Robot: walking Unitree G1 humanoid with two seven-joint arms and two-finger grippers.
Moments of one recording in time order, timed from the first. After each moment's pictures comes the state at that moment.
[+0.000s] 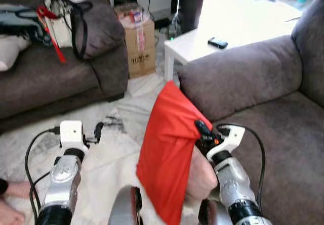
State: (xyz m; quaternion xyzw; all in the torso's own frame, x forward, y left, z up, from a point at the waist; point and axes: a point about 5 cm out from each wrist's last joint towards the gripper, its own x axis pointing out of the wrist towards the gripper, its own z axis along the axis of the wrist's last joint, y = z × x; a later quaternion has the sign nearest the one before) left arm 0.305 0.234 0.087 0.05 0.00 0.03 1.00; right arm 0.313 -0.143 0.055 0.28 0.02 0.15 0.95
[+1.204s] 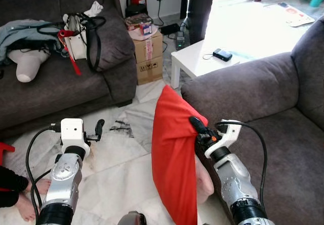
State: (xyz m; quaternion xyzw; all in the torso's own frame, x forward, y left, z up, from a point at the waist) left arm 0.308 0.232 0.092 0.05 -0.01 0.03 1.00; right arm 0.312 -0.125 0.081 0.26 0.00 0.30 0.92
